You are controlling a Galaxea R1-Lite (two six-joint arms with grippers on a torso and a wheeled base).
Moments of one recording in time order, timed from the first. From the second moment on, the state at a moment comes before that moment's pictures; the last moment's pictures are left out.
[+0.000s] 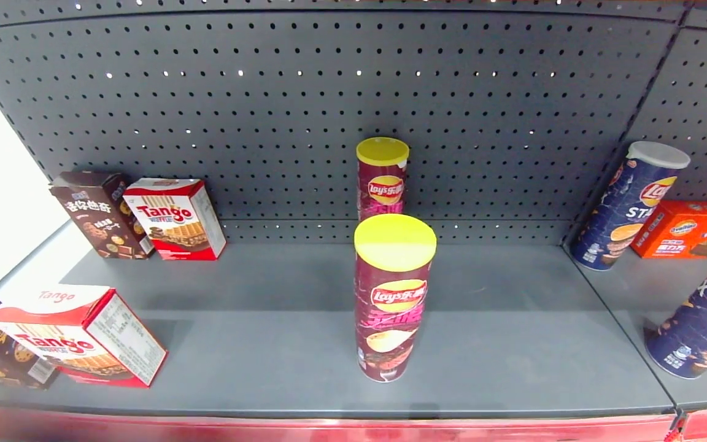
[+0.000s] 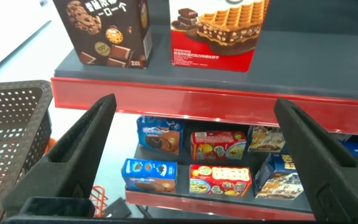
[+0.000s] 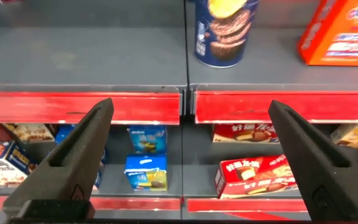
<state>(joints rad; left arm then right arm) 0.00 0.00 0.00 0.00 0.12 -0.02 0.00 0.00 0.00 0.00 0.00 0.00</state>
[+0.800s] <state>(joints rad) 0.00 0.00 0.00 0.00 0.11 -0.02 0.00 0.00 0.00 0.01 0.00 0.00</state>
